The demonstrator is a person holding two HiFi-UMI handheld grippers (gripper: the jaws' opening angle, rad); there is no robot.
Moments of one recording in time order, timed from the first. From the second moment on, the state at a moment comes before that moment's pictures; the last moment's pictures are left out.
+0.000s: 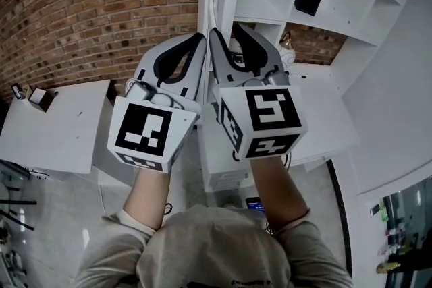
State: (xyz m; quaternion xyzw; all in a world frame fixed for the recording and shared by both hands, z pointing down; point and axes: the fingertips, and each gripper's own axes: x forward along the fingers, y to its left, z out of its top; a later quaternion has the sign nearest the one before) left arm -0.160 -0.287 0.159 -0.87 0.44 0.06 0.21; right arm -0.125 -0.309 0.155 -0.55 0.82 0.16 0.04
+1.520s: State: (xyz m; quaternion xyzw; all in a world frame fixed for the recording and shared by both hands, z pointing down) left arm -0.012 -0.357 0.165 -0.87 0.45 0.06 0.20; right arm 0.033 -0.366 0.152 -0.47 0.87 0.10 0.08
